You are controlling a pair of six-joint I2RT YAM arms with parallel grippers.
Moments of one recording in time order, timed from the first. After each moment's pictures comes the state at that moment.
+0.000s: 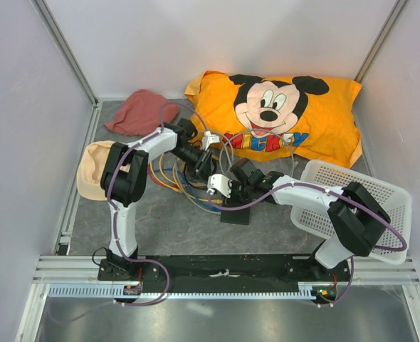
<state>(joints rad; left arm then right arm) -0.39 2.10 1.57 -0.93 0.94 0.21 0.79 1.57 0.89 -0.34 -0.19 -0.61</state>
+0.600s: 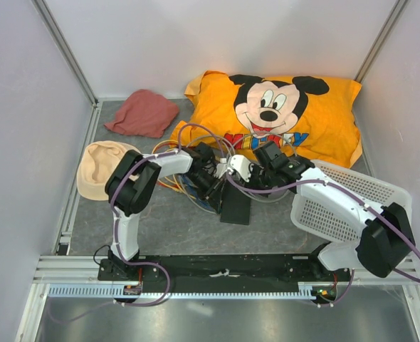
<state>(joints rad) -0.59 2.03 1.26 -0.72 0.87 0.15 0.63 1.35 1.02 -0.68 -0.23 -0.57</state>
